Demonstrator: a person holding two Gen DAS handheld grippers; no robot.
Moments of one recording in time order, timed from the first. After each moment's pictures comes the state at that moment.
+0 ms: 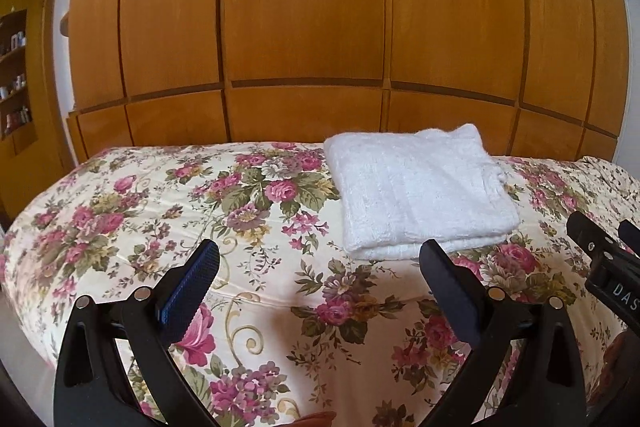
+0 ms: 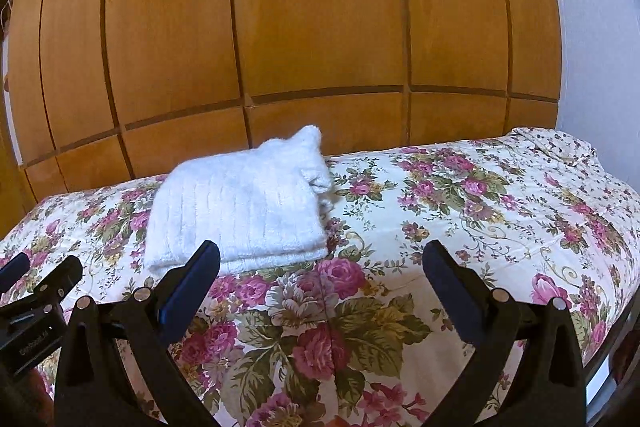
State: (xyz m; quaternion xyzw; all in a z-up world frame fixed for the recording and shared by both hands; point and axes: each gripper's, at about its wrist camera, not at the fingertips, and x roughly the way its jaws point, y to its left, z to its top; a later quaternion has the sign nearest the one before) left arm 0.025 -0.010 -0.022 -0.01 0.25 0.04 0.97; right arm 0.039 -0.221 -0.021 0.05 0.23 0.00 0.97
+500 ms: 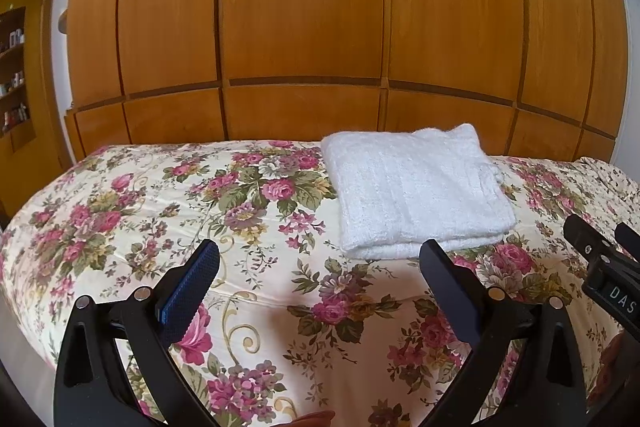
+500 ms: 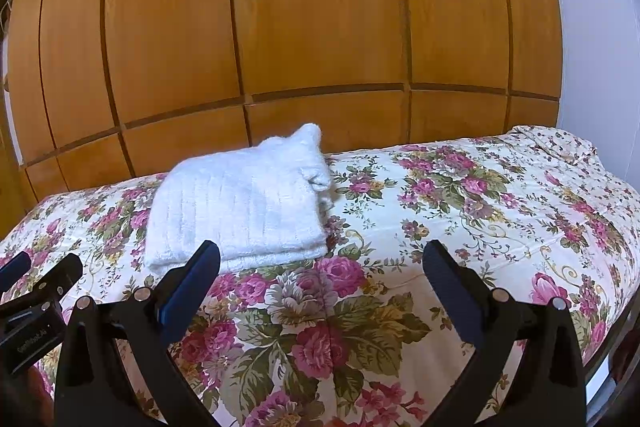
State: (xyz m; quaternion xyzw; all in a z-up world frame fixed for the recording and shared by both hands) left arm 0.026 -0.010 -0.022 -0.01 0.25 0.04 0.97; right arm 0.038 -0.221 -0.021 0.05 0.24 0.00 0.97
